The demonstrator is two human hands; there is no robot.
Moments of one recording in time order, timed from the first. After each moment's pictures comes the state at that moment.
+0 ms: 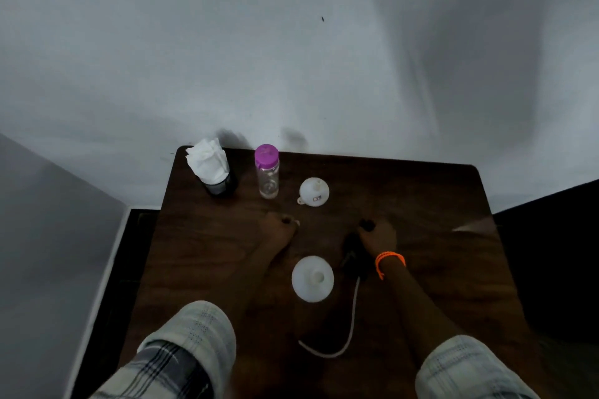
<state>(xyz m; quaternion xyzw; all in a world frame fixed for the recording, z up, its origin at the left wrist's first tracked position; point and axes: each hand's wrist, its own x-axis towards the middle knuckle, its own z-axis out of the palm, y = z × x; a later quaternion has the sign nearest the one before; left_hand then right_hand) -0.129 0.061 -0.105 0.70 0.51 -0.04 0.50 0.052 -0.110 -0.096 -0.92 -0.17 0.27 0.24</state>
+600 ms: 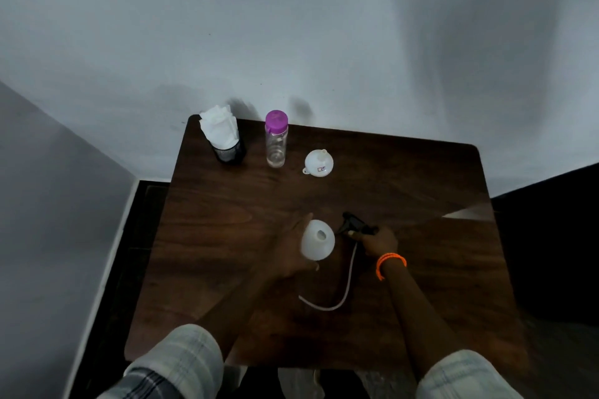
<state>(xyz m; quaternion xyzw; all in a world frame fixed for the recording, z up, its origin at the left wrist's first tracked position) -0.208 -0.035 -0.096 0.80 0.31 -0.06 0.52 0.007 -0.171 -0.108 -0.89 -0.05 0.37 0.25</state>
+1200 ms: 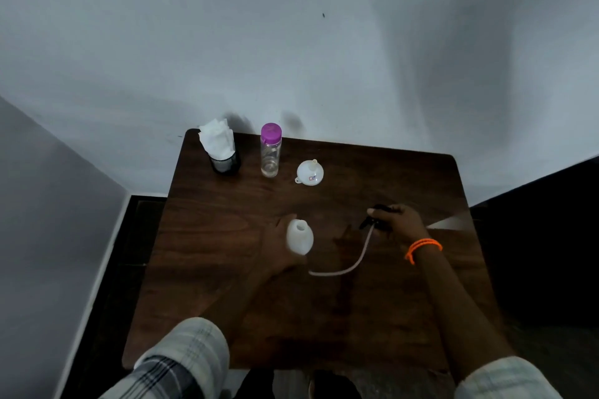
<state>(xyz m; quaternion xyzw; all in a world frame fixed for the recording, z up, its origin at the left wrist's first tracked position) -0.220 -0.025 -0.072 0.80 0.36 0.02 0.48 0.042 -0.178 -0.001 -0.78 0.00 0.39 0.49</state>
